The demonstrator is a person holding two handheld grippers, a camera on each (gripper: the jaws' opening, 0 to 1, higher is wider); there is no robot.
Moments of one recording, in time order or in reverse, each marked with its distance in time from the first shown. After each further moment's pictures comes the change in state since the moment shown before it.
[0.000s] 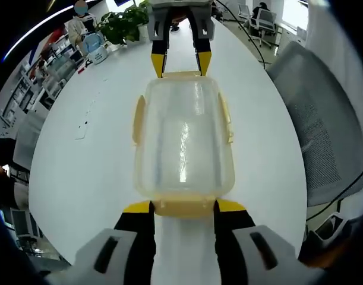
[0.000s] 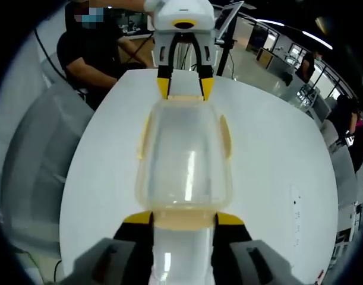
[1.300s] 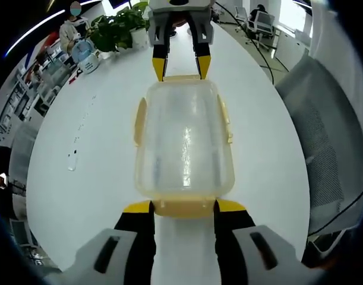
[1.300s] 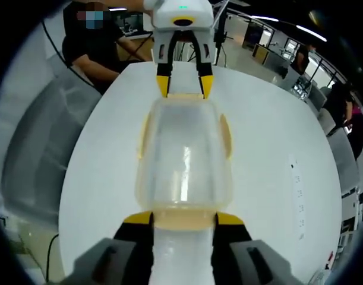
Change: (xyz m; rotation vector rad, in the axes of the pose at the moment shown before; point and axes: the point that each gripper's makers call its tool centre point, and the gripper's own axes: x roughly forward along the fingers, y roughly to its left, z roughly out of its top) left arm 0.043 0.004 0.077 0.014 -0.023 -0.027; right arm -0.032 0.003 -0.083 0.034 -0.001 0.007
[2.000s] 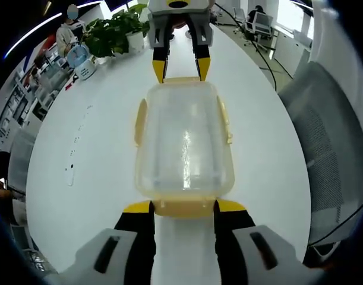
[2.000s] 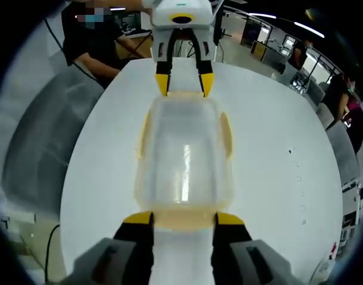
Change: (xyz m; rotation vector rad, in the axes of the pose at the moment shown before) left arm 0.017 -0.001 0.031 0.014 -0.015 -0.008; right arm -0.013 0.005 -0.032 0.021 0.015 0.002
